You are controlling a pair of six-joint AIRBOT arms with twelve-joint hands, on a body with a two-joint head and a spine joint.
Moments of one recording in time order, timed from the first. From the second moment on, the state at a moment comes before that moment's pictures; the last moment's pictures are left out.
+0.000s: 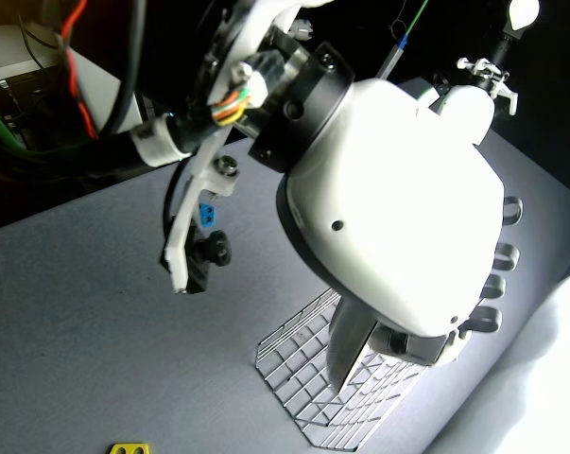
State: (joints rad) left arm 0.60 -0.87 1.51 1.65 -0.85 -0.31; right arm 0.27 -1.01 1.15 -0.46 -0.38 -0.41
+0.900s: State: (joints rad) left arm 0.60 -0.88 1.52 1.66 -0.85 -0.31; right arm 0.14 -1.13 1.31 -0.46 -0.30 -0.42
